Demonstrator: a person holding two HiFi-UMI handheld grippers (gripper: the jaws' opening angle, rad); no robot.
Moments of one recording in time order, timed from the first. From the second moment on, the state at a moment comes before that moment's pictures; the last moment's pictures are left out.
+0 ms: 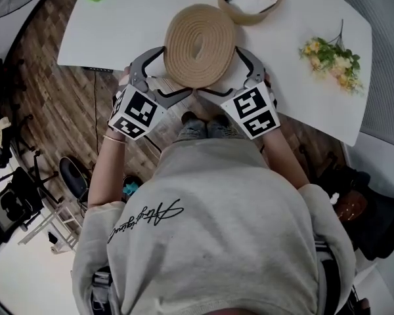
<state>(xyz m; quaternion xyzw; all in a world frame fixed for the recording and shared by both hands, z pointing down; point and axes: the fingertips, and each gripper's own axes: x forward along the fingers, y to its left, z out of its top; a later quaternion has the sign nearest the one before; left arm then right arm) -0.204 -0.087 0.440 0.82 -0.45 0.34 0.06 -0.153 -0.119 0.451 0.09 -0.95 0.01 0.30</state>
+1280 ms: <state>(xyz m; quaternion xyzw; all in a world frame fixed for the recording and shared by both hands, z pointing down) -0.174 -0.171 0.395 0.87 -0.38 0.31 -0.03 -0.121 -0.194 0.407 0.20 -0.94 0.01 0.27</state>
